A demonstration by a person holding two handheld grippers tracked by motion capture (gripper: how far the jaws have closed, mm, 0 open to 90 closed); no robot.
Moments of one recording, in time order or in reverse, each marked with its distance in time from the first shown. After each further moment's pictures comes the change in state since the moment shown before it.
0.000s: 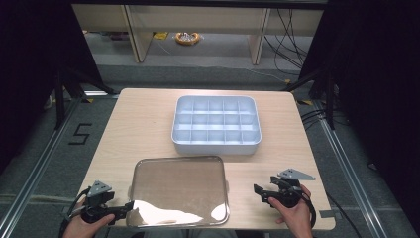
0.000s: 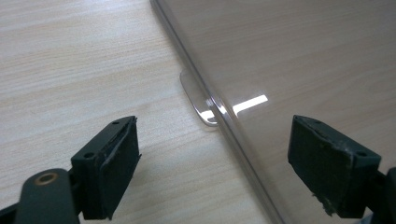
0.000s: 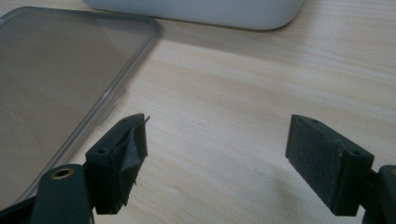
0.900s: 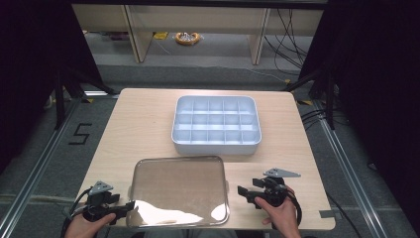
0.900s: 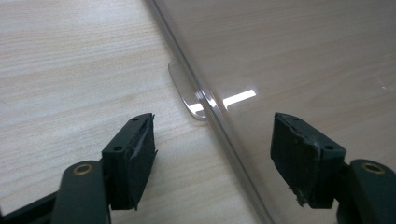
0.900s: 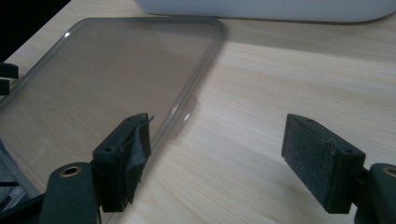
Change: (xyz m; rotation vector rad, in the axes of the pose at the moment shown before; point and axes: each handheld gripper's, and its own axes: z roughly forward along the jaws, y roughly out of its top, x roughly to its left) left arm 0.001 0.002 0.006 0.052 -0.043 -0.027; right arm 0.030 0.009 0.021 0.037 0.148 0.034
